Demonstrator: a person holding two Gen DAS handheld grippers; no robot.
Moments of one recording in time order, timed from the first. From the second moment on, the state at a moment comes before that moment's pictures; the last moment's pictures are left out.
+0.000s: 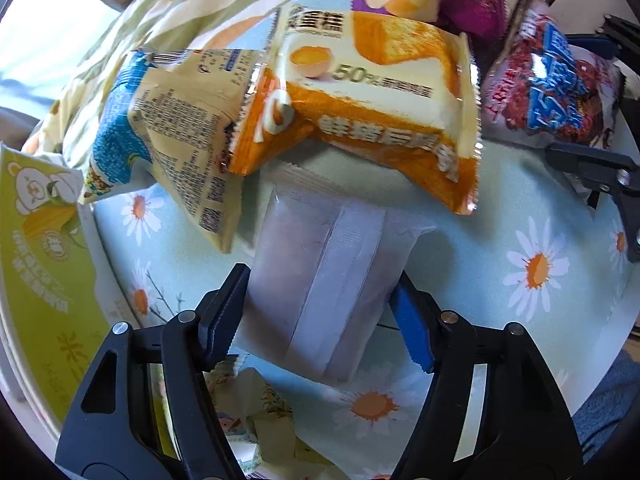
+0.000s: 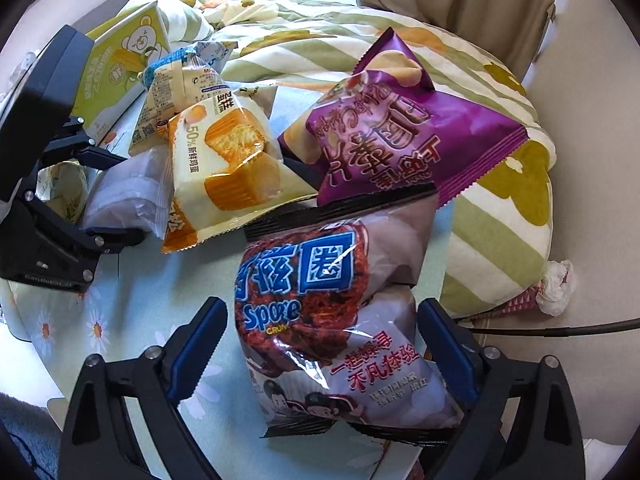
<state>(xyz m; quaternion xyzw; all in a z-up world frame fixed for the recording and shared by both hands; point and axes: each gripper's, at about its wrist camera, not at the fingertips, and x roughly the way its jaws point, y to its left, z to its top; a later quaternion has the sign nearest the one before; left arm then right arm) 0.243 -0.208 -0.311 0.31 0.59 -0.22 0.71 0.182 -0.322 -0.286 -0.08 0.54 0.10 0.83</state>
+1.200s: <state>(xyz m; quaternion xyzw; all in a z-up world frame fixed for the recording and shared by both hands) 0.176 -0.200 -0.203 0.18 0.53 -0.21 0.80 0.124 -0.327 -0.215 -0.02 0.52 0.11 0.85</state>
